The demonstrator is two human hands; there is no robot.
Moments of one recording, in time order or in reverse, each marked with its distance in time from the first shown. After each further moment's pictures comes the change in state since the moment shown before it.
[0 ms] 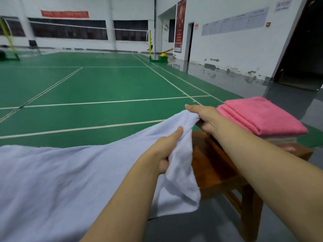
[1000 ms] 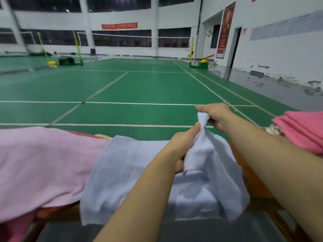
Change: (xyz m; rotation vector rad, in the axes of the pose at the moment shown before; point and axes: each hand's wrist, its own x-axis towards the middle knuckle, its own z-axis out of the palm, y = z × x) left_hand -0.082 0.031 -0.054 0.059 0.281 0.140; right_hand -0.030 0.004 0.127 -0.219 -0.127 -0.098
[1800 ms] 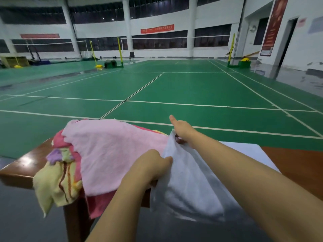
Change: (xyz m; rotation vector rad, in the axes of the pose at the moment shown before) left_hand -0.127 0.017 -0.195 1.060 0.558 -0.234; right_hand -0.077 0.057 0.269 -0.497 -0.436 -0.018
